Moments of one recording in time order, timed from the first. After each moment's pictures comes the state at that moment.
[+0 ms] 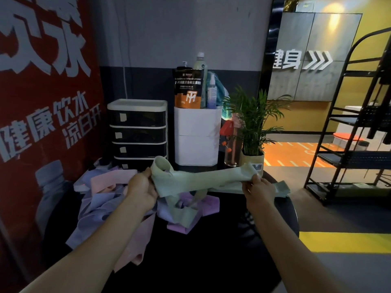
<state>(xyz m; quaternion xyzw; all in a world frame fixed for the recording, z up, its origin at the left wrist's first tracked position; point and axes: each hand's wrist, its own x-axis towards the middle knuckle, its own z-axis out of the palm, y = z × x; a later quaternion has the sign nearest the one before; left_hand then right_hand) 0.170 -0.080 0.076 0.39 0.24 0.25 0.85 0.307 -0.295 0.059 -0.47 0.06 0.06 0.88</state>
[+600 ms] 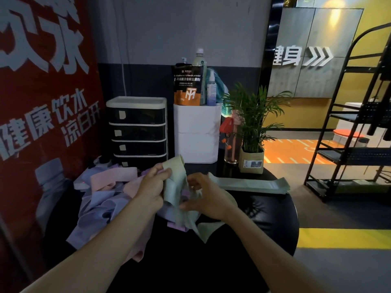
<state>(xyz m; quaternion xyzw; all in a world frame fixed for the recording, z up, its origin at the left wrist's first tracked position) 0.176 -0.109 0.074 0.50 0.22 0.30 0.78 0.244 -0.244 0.058 -0.79 -0.45 0.09 0.42</state>
